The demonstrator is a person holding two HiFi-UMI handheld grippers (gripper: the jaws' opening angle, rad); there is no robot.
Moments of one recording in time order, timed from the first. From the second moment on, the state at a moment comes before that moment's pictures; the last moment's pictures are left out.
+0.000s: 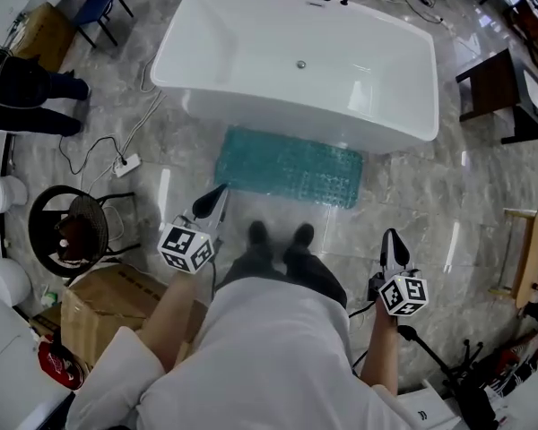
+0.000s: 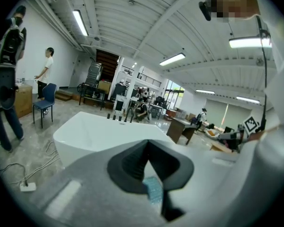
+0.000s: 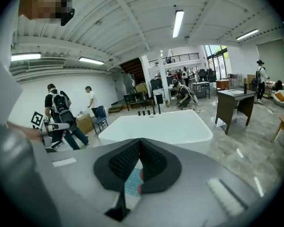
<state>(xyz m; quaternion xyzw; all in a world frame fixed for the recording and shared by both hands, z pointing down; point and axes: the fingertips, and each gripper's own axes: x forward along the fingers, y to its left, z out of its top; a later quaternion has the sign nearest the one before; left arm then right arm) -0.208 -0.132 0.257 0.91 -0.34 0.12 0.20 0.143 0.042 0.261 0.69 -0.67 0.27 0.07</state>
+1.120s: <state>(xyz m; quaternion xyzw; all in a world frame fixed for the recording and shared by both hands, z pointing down) -0.155 -0.226 0.545 0.87 -0.40 0.22 0.20 0.254 -0.072 0.571 0.66 -0.65 0.34 0.14</state>
